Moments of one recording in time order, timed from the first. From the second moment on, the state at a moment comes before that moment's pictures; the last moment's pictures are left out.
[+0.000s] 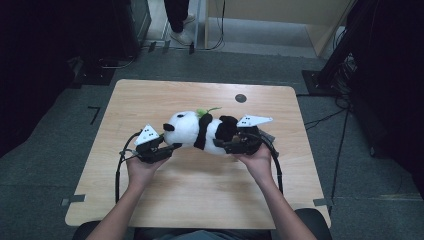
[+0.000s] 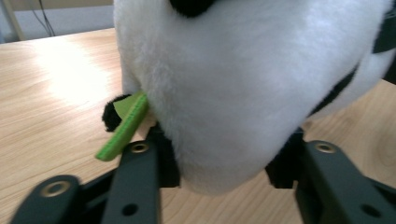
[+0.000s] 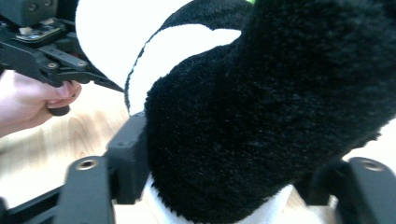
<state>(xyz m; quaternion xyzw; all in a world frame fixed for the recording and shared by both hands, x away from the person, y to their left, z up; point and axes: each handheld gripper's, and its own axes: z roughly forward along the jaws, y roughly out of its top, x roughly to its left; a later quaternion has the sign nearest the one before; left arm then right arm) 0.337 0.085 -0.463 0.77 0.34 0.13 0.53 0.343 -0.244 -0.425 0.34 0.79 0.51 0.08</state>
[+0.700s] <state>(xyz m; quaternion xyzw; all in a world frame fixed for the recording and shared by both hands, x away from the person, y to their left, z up) 0.343 0.100 -0.447 0.74 0.39 0.04 0.54 0.344 -0.239 -0.445 0.29 0.80 0.52 0.11</state>
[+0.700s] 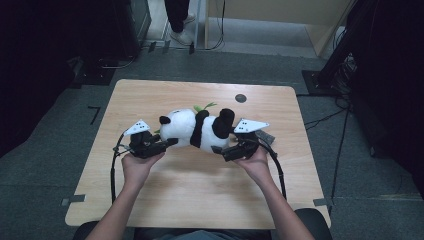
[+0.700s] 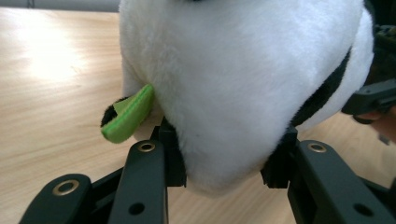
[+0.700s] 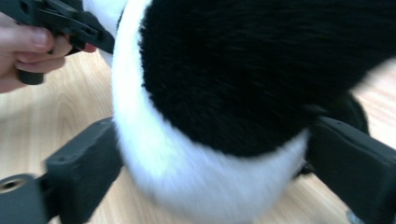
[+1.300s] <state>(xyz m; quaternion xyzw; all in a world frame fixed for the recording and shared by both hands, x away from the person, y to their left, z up) 0.342 0.088 -0.453 0.75 0.39 0.06 0.53 0.335 -0.228 -0.442 0.33 0.80 0.47 0.18</state>
